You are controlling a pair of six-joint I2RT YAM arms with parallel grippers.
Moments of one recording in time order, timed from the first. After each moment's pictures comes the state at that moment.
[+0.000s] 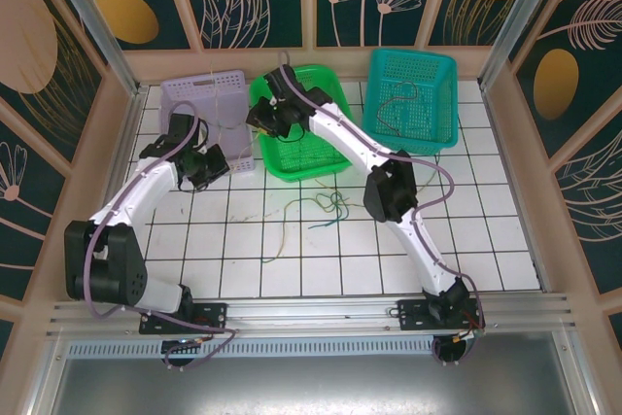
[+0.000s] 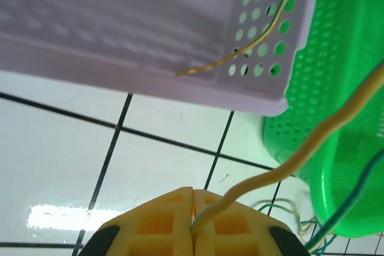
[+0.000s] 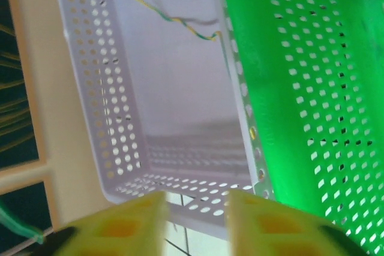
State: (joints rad) left arm -0.12 1.46 1.05 -0.66 0.26 -0.68; right arm 0.72 2.48 2.48 -0.79 -0.33 0.97
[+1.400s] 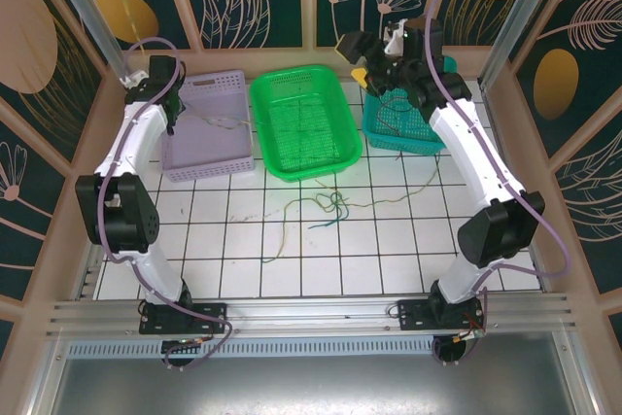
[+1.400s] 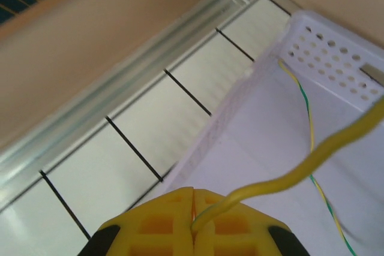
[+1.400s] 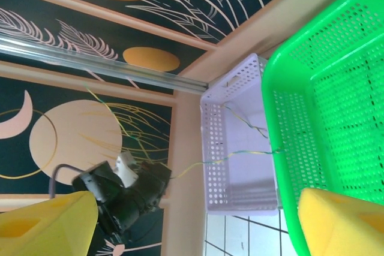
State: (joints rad) left arm 0.00 1.80 1.65 -0.78 -0.55 -0.69; right arm 0.34 1.66 1.77 -0.47 -0.52 0.99
